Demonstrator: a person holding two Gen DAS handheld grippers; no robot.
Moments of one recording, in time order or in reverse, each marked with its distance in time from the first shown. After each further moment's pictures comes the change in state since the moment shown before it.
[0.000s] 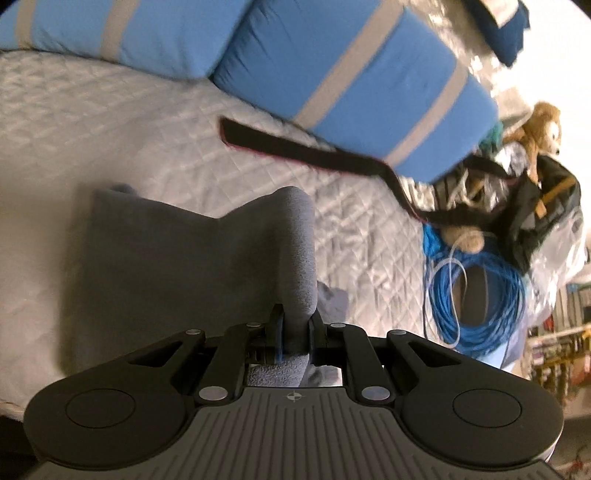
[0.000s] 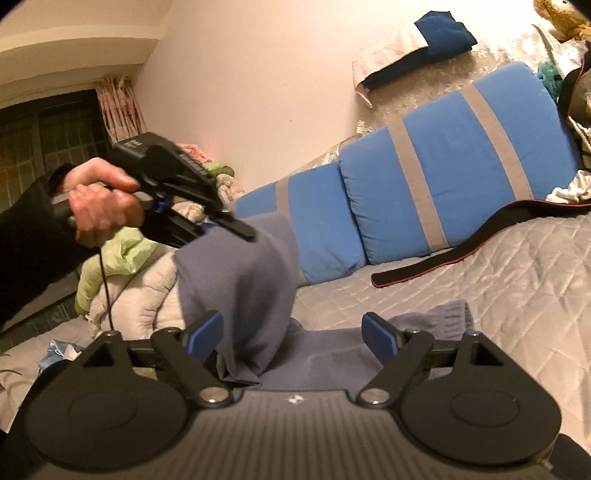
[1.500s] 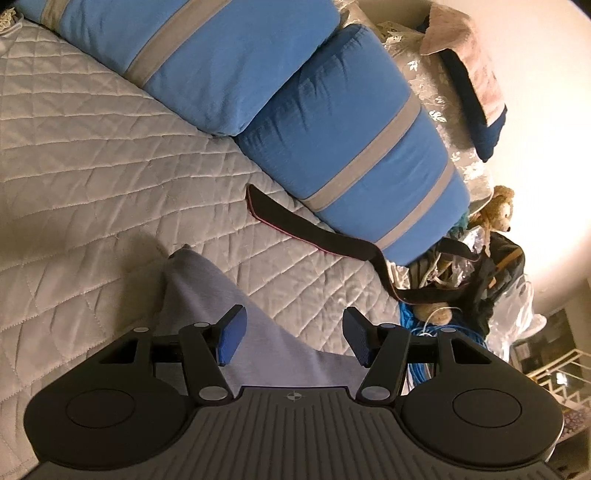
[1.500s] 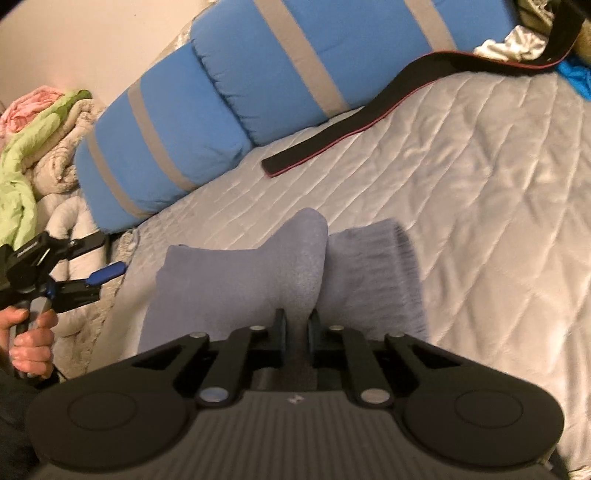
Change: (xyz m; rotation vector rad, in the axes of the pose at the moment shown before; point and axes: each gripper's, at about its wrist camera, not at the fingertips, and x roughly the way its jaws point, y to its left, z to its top) left arm 0.000 0.164 0.013 -0.055 -0.301 -0.251; right arm 0.104 -0.073 0.039 0.312 0.487 -0.313
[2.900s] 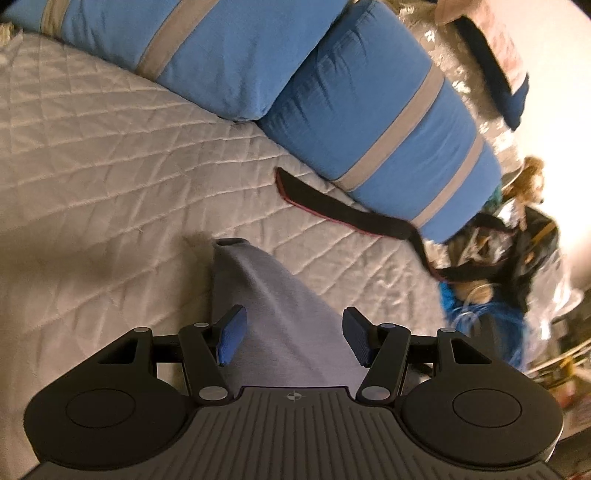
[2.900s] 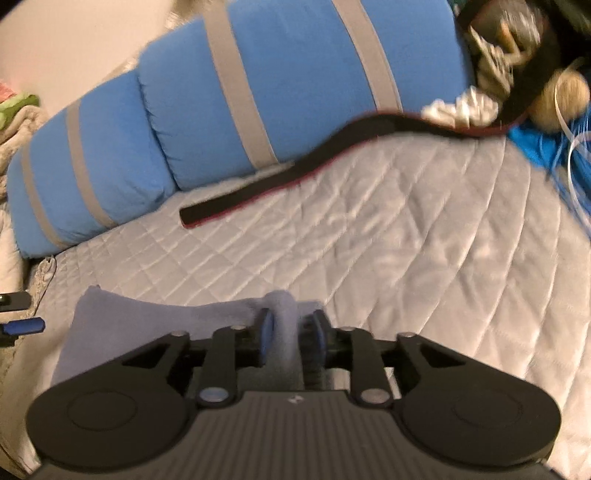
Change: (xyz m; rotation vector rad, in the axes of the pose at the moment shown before) left arm 0.019 -0.001 -0.009 0.107 0.041 0.167; right arm 0.020 -0.006 0.017 -0.138 -0.208 -0.274
